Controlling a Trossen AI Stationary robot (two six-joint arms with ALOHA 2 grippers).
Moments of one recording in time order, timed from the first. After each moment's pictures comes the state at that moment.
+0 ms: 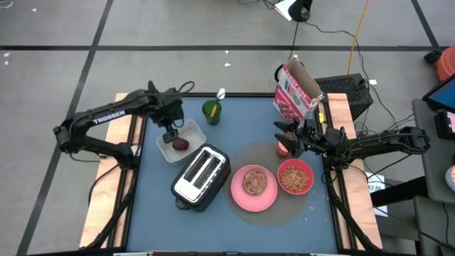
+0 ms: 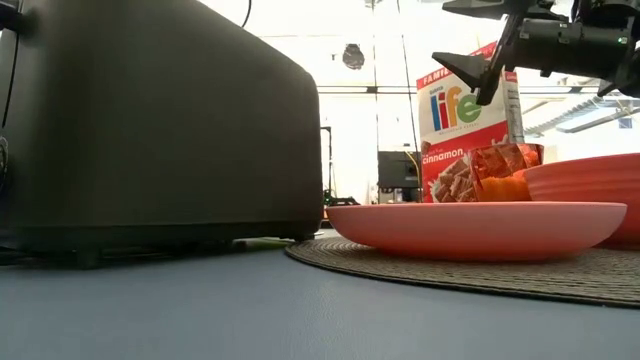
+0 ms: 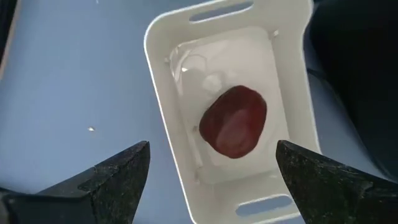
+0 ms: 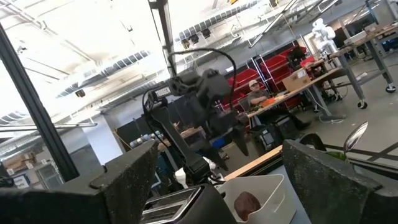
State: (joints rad) left arm 0.54 1.26 1.08 -1.15 0.08 0.17; right arm -0.06 0.85 0.12 1.05 0.18 0.46
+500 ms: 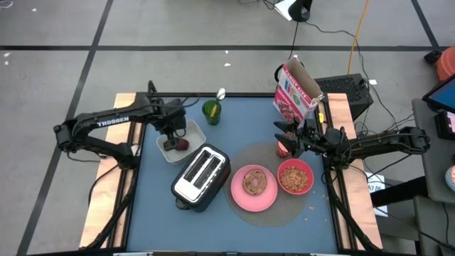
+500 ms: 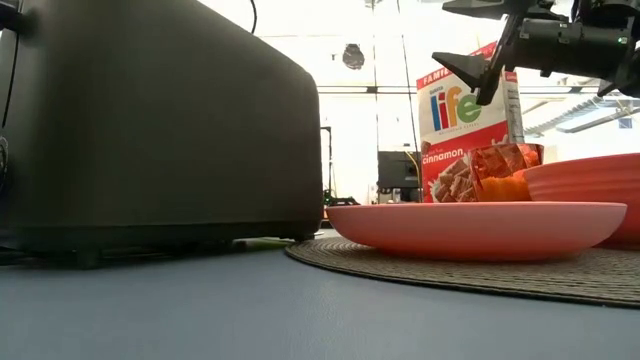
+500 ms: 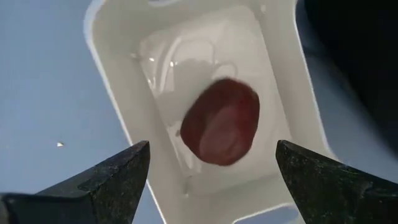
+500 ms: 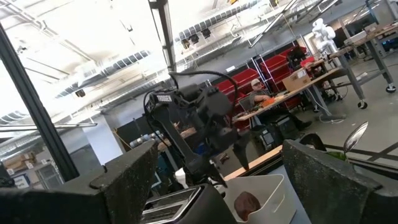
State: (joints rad) left arm 0.46 1.26 0.95 -1.04 0.08 0.20; right arm -0.06 0.85 0.12 1.05 0.18 0.46
